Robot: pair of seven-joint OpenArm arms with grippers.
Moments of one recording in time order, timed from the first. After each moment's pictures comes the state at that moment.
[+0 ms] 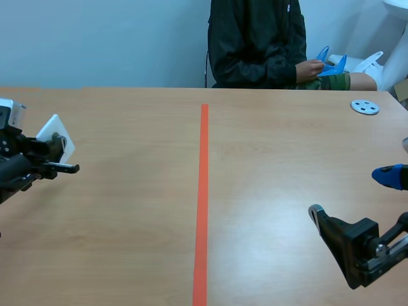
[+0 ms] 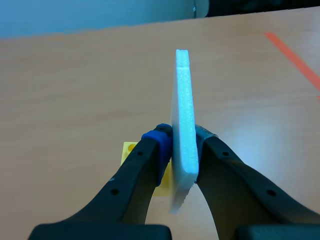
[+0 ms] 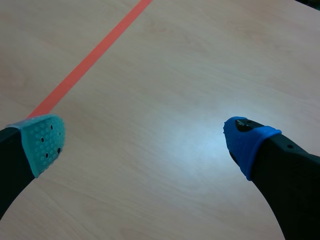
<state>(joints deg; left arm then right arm) -5.0 -25.9 6.4 58.0 -20.4 -13.5 -15.3 -43.7 26.3 12.7 115.1 14.0 23.8 -3.4</state>
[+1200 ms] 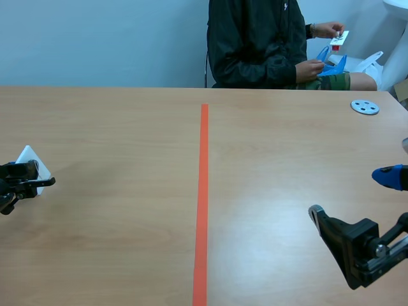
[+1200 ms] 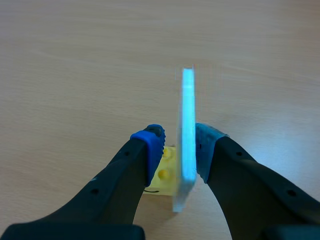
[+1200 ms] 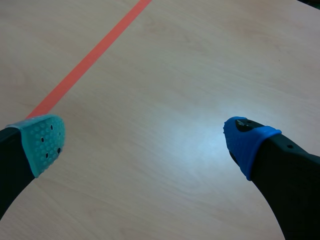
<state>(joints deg) -14.4 -25.4 6.4 32.0 -24.7 -13.5 -24.8 -43.7 26.3 12.7 115.1 14.0 23.8 -3.6</state>
